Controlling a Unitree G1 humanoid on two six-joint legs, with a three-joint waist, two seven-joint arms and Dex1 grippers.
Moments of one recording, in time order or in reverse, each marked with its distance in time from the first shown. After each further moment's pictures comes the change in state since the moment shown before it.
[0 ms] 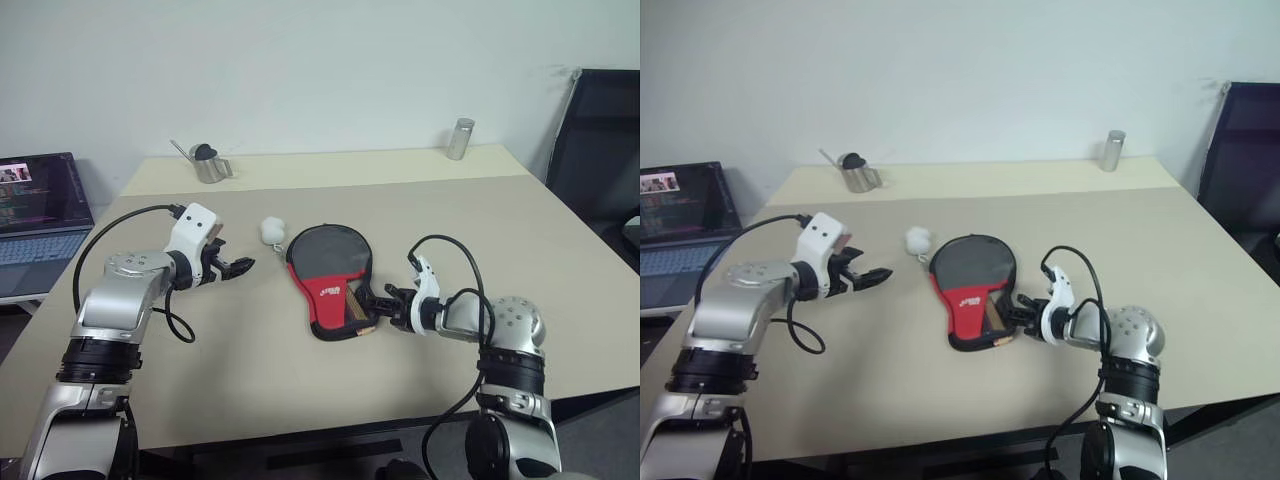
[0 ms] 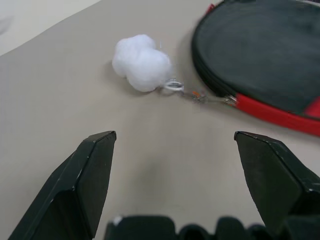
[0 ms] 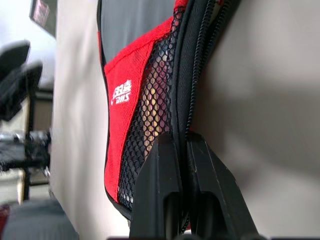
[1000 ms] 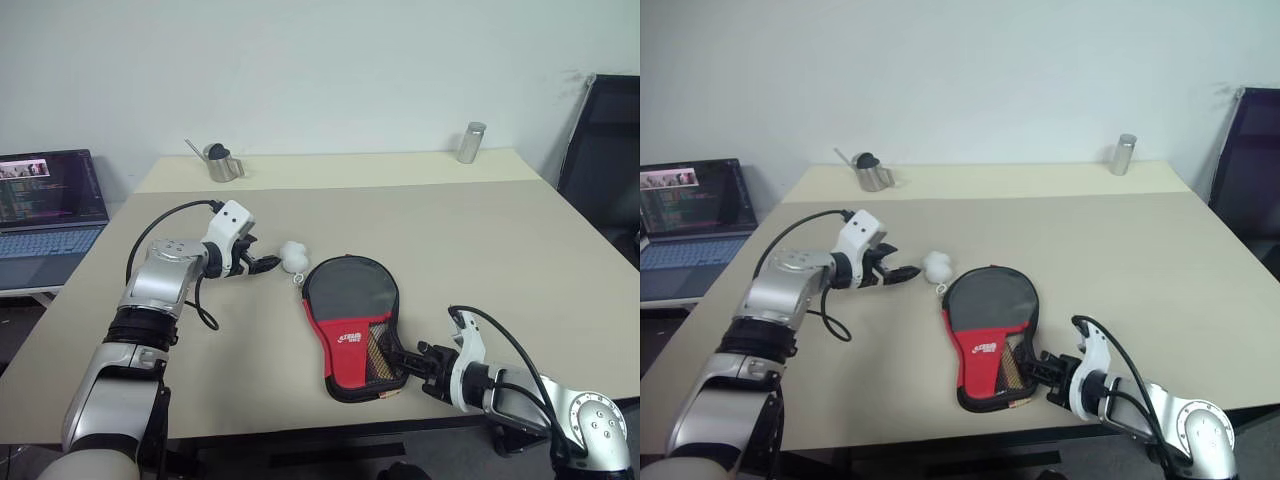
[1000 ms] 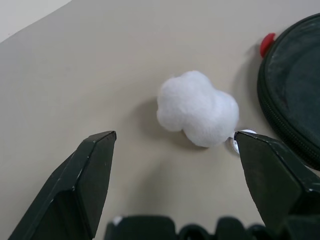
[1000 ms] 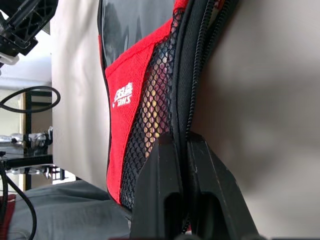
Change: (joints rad) left arm -0.184 -0.103 -0.108 0.314 0.091 -0.191 -0.105; right arm 0.561 -0.390 0.406 -0.446 1.089 -0.544 -0.685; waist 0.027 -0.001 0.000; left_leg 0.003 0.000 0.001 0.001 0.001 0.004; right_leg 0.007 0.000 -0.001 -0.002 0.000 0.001
